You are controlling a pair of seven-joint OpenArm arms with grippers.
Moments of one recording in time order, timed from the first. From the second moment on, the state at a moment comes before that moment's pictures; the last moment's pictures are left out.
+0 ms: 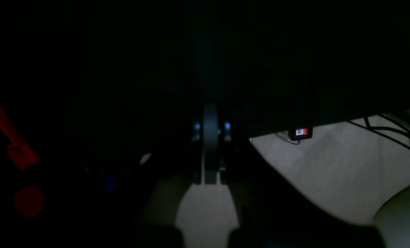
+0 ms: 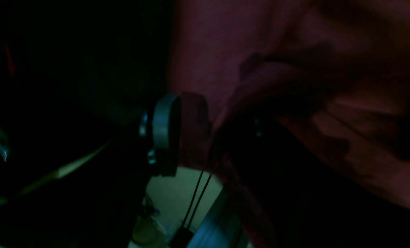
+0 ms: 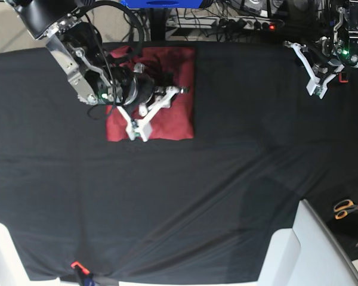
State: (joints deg) left arm 26.2 -28.9 -13.1 84.4 -20.9 -22.4 47.9; right arm -1.7 10.6 -34.2 91.3 40.8 -23.4 -54.5
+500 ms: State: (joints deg) left arm 26.0 -29.1 -13.1 84.0 -20.9 -22.4 47.9; right arm 3.4 8.4 -46.4 91.3 39.9 -23.4 -55.4
